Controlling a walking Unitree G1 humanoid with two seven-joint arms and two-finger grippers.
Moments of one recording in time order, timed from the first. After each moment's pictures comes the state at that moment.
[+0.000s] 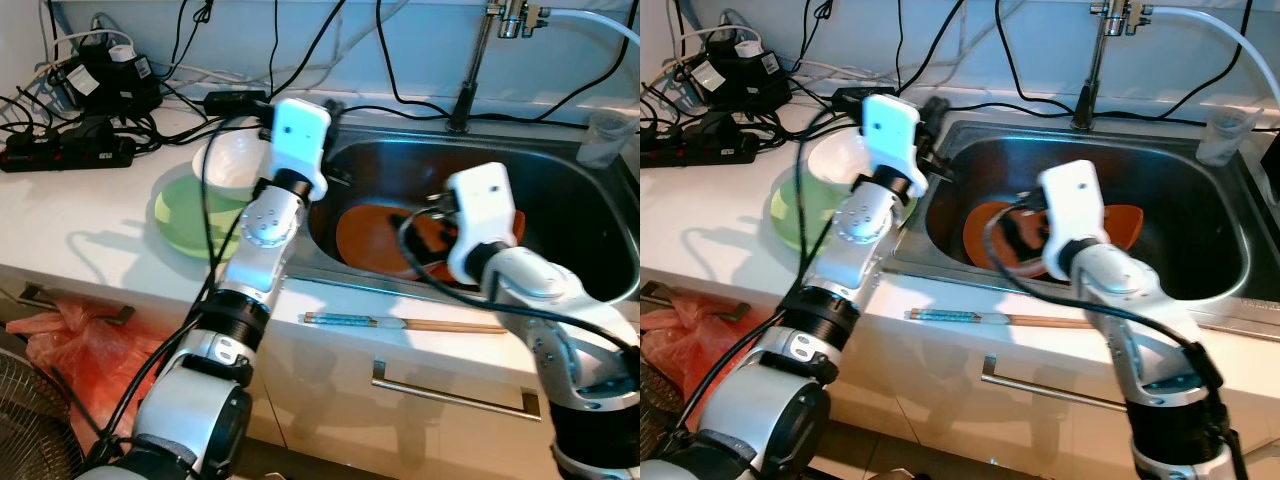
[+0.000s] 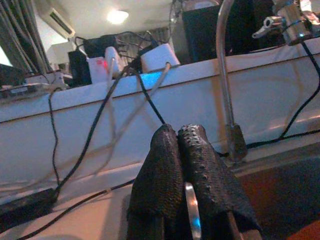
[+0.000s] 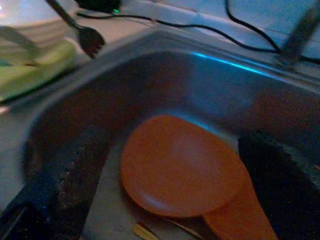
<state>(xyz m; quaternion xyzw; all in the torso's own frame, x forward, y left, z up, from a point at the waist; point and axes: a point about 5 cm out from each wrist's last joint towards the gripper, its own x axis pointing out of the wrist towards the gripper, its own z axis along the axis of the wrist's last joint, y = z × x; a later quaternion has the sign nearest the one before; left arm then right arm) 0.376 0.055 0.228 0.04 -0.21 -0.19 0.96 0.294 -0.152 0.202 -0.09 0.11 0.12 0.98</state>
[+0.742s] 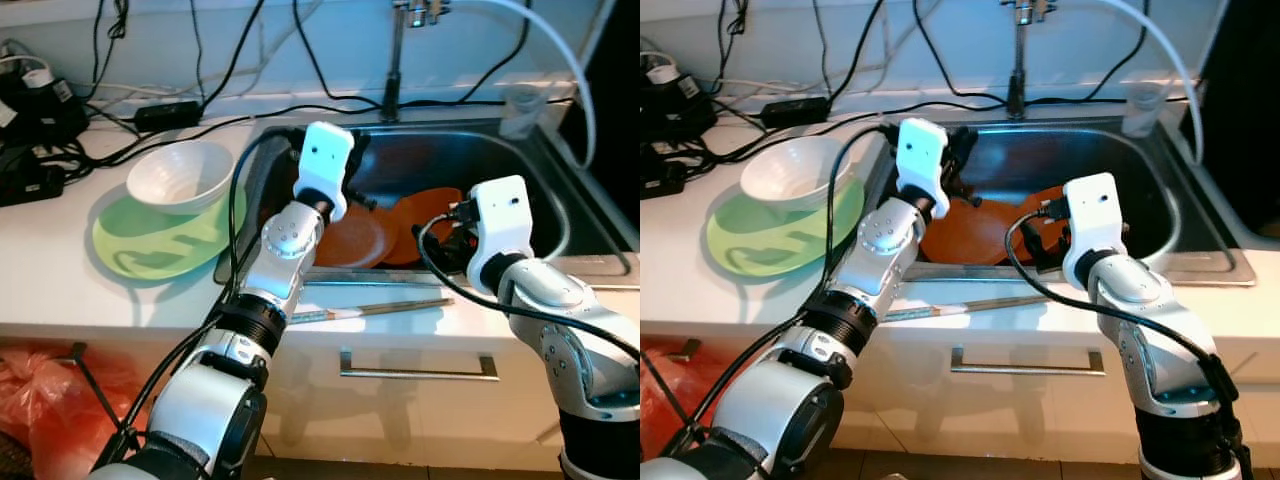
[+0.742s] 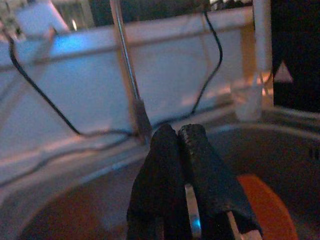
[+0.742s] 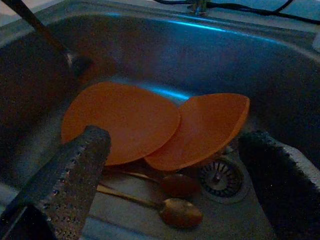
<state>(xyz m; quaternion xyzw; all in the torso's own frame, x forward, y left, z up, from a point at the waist) 0.377 0.036 0.194 0.03 -0.13 -0.24 0.96 0.286 -0.162 0.193 -0.08 0.14 0.10 0.98</state>
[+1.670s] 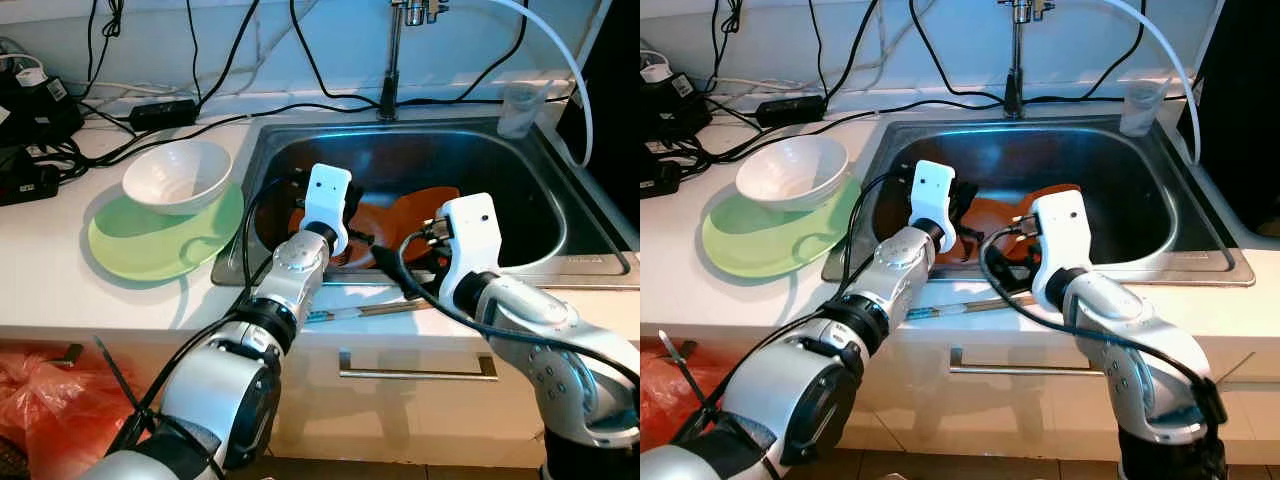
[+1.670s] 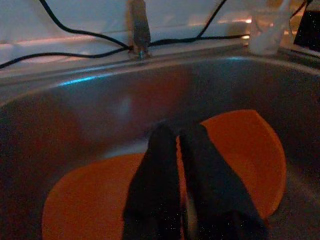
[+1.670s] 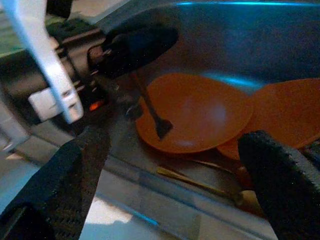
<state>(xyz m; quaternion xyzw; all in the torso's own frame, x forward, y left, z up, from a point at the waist) 0.379 0.026 0.152 -0.02 0.01 -0.22 0.98 0.265 -0.130 0.188 0.00 0.17 0.20 0.97</state>
